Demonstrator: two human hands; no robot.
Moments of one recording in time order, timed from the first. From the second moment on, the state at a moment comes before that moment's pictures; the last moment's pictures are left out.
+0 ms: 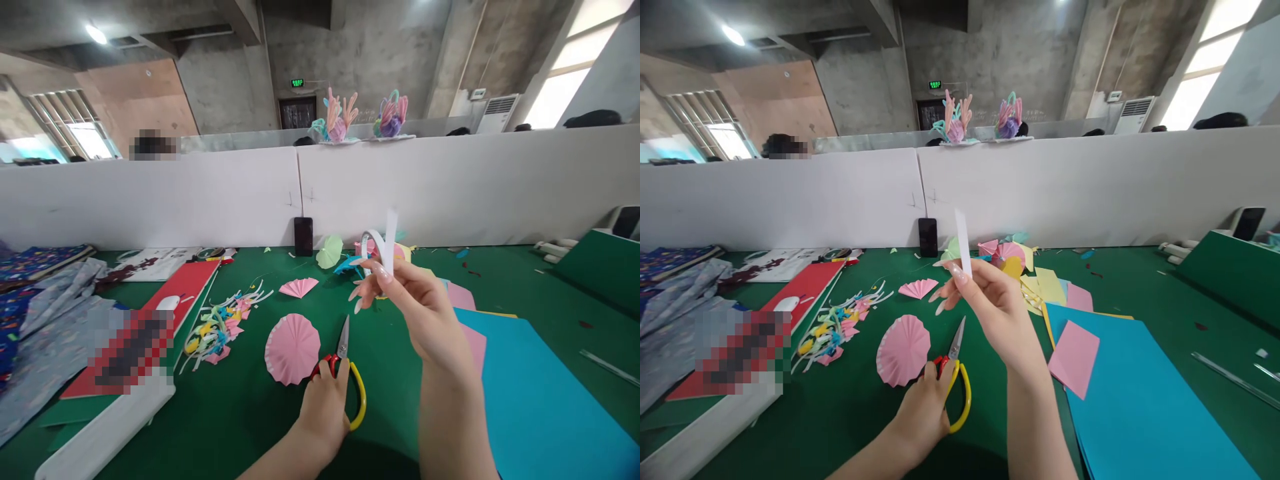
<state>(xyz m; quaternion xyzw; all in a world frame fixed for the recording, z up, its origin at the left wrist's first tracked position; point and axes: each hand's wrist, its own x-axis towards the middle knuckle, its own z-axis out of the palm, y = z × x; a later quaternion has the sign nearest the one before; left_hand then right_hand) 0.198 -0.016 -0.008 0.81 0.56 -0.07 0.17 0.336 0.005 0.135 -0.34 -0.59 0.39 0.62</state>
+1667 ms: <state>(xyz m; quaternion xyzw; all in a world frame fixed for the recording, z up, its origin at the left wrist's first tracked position) 0.097 0.095 0.102 0.44 0.38 0.58 0.57 0.177 0.032 0.083 -0.46 -0.49 0.47 0.57</state>
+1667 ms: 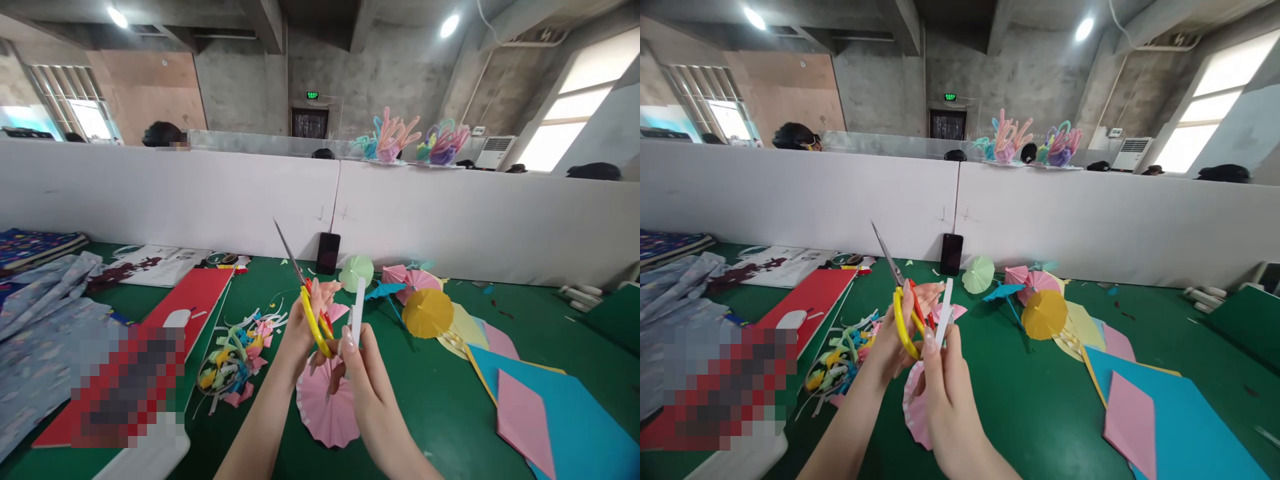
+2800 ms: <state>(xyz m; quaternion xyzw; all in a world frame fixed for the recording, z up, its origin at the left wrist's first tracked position) 0.052 0.099 0.097 0.73 0.49 0.44 0.18 0.253 0.049 0.109 -0.35 -0.59 0.49 0.54</state>
